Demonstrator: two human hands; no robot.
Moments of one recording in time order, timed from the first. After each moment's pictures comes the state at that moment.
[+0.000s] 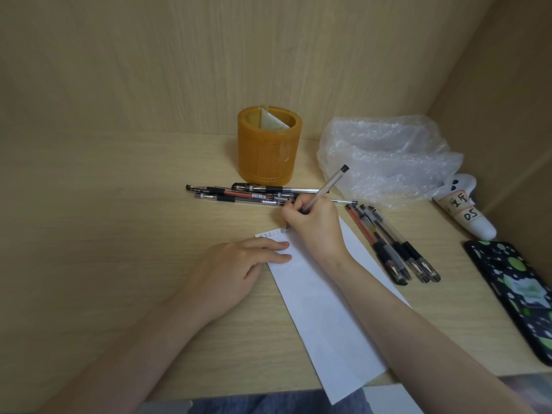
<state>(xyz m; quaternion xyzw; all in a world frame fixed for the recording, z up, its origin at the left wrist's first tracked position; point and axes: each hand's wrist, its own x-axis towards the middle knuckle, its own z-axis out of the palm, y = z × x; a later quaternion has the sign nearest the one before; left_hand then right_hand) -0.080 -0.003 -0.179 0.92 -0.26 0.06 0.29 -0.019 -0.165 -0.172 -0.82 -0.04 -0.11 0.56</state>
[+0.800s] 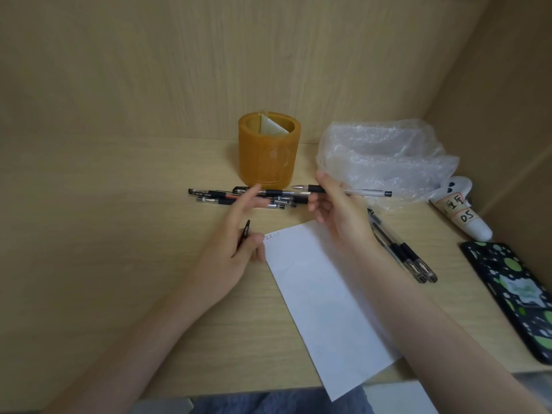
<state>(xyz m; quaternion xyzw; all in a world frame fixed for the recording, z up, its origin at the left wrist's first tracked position) -0.080 -0.009 -0.160 0.80 -0.18 0.05 0.57 -0.014 -0.191 -0.141 -0.57 0.03 -0.02 0.82</state>
